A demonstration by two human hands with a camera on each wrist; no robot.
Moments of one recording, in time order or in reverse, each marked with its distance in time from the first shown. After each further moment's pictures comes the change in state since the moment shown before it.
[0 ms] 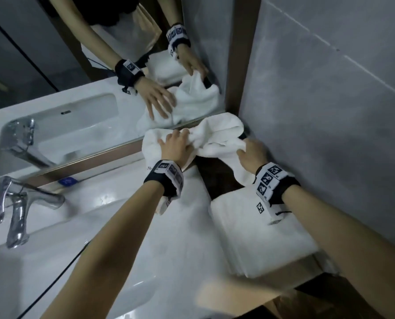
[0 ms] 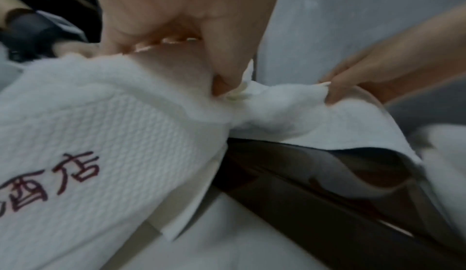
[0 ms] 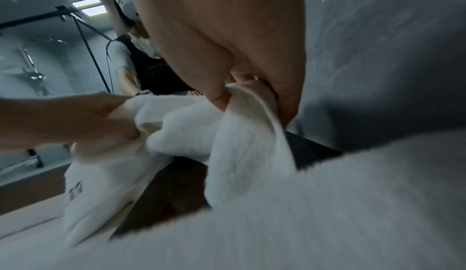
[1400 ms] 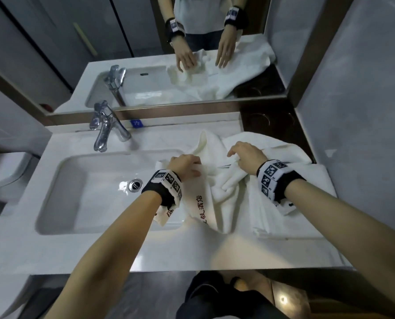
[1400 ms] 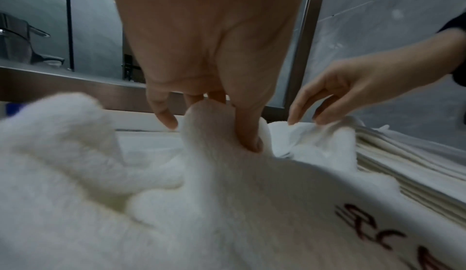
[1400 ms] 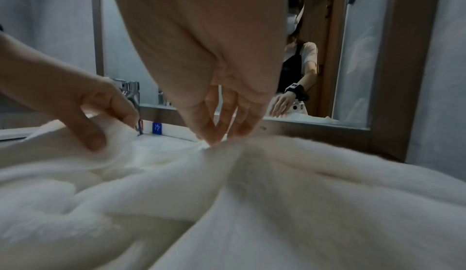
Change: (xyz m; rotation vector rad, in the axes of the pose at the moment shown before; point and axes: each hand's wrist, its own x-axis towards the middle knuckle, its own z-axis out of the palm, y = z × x) left_hand -0.194 -0.089 -0.001 -0.075 -0.272 -0.181; right_hand -0.098 -0.056 0.068 -0.367 -0.300 -0.696
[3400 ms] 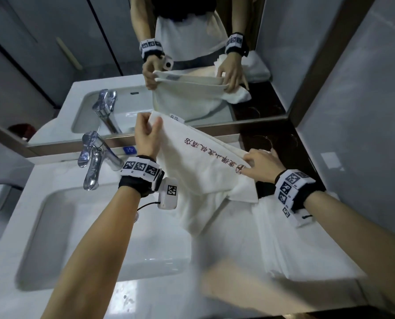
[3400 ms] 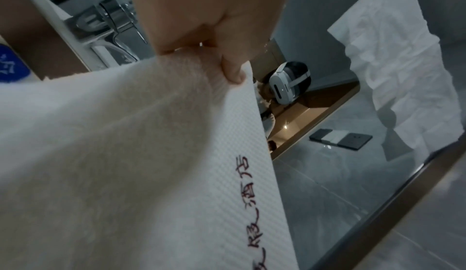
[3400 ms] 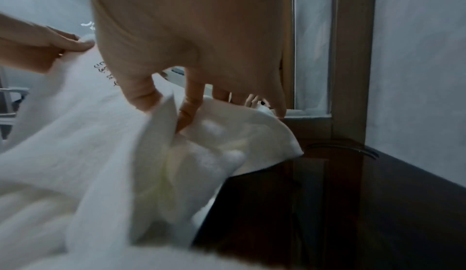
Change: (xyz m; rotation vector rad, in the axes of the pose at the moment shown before) left_hand 0.081 -0.054 -0.116 -1.031 0.866 0.023; right_hand 0.056 0.034 -0.029 -0.041 0.013 0.145
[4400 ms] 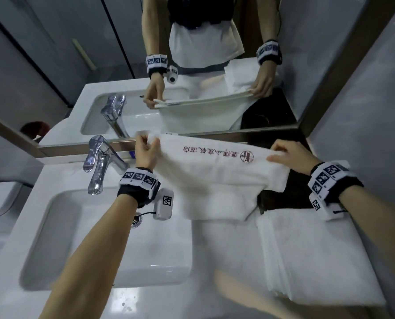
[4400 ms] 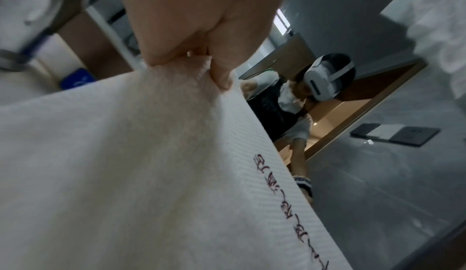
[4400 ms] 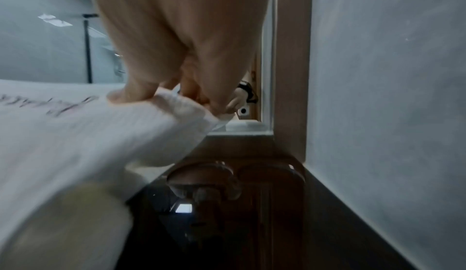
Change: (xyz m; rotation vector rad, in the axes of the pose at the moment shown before) left_hand 0.007 -0.040 -0.012 0.062 0.065 -0.220; right_hand 0.030 0.073 -0.037 0.473 0.144 -0.123
